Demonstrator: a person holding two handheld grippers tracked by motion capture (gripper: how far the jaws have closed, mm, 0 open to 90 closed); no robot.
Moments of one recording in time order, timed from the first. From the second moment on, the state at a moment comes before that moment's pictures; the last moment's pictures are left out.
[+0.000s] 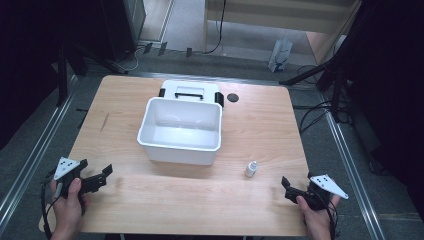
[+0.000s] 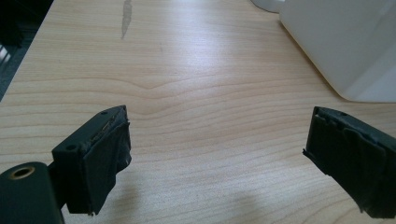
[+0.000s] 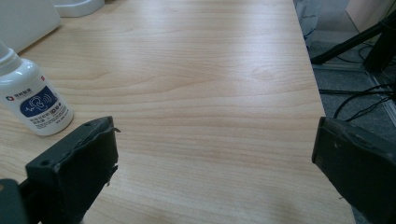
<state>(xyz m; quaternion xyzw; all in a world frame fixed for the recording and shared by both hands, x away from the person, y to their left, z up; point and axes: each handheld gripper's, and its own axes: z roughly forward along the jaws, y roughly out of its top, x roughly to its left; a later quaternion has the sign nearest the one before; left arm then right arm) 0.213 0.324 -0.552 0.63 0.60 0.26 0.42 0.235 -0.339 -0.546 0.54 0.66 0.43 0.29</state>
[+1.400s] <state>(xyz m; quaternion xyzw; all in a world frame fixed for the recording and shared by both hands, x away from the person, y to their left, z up) 0.217 0.321 -0.552 0.64 0.60 0.27 0.40 0.263 -0.289 -0.512 0.41 0.87 0.21 0.20</state>
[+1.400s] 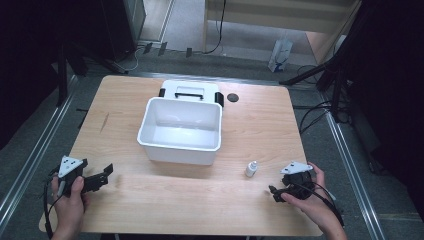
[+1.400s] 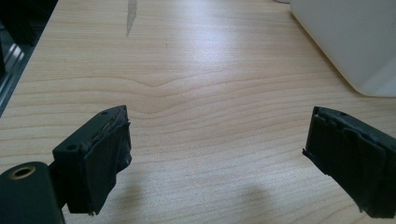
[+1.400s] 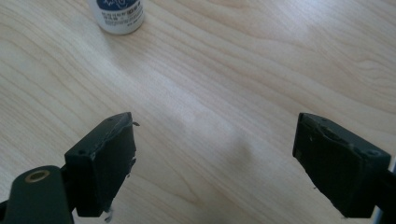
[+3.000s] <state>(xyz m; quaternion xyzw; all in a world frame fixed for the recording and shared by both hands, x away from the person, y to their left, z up) 0.220 0.322 -0.553 0.63 0.61 0.26 0.39 0.306 -0.209 -0.449 0.31 0.94 0.07 0.11</state>
